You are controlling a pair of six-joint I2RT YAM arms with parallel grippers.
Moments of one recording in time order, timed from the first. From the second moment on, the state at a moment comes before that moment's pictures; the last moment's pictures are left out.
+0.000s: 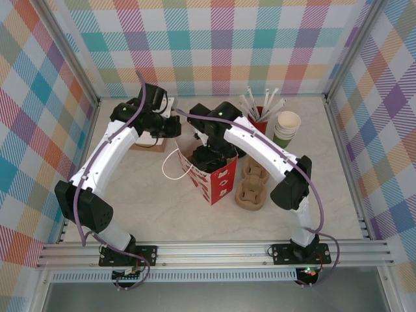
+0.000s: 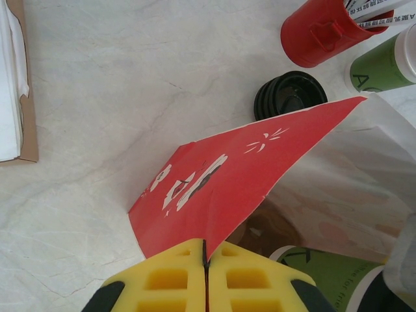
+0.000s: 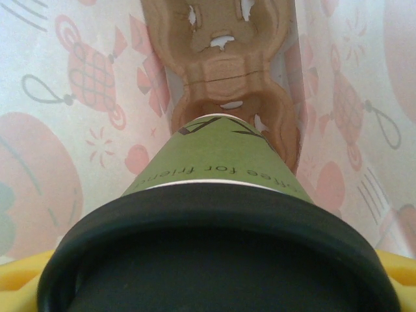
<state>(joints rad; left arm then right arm) -0.37 1.60 1.69 -1.05 0.22 -0.29 0.86 2.05 2.22 -1.62 -0.05 0.32</state>
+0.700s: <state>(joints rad) -0.37 1.61 1.70 -1.05 0.22 -0.29 0.86 2.05 2.09 -1.57 -0.03 0.22</state>
